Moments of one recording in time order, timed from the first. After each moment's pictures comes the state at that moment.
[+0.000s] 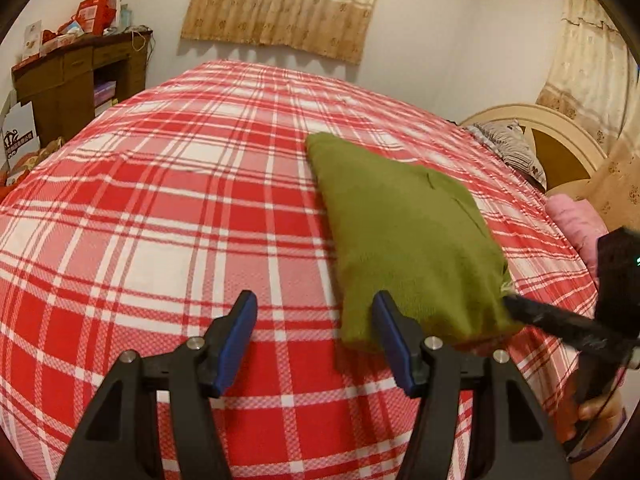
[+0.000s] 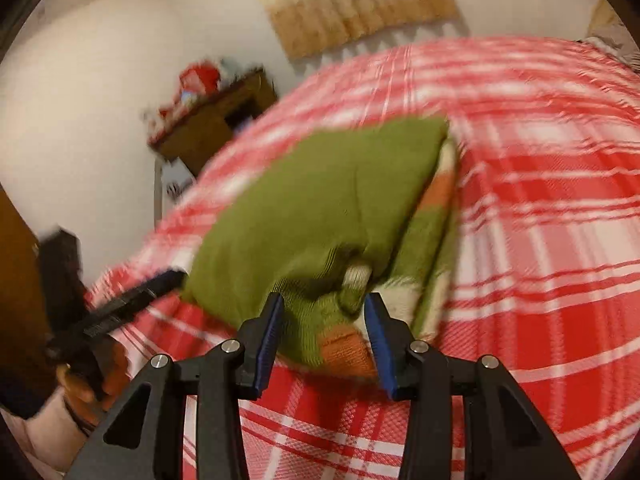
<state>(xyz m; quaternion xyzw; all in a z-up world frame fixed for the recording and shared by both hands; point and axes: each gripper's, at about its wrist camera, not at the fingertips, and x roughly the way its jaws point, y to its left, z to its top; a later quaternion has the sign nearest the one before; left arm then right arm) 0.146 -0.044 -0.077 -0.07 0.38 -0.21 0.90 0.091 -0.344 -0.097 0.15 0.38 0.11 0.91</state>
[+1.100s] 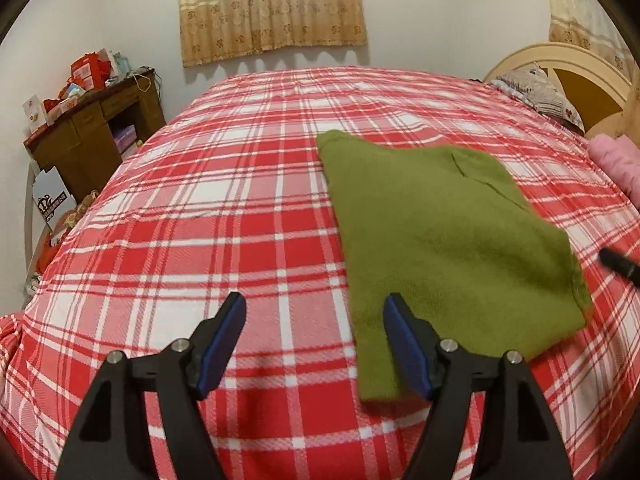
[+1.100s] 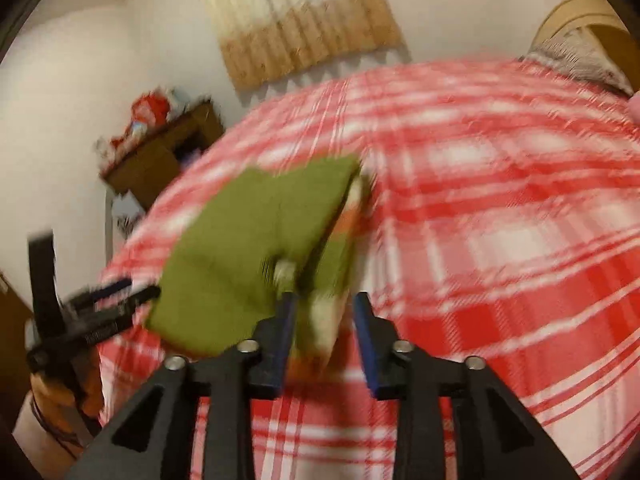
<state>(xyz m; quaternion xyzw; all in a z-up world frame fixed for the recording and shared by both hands) 0.160 -0.087 -0.058 0.07 0.37 -0.14 0.92 0.052 -0.386 -0.061 0.16 0.31 -0.01 0.94</state>
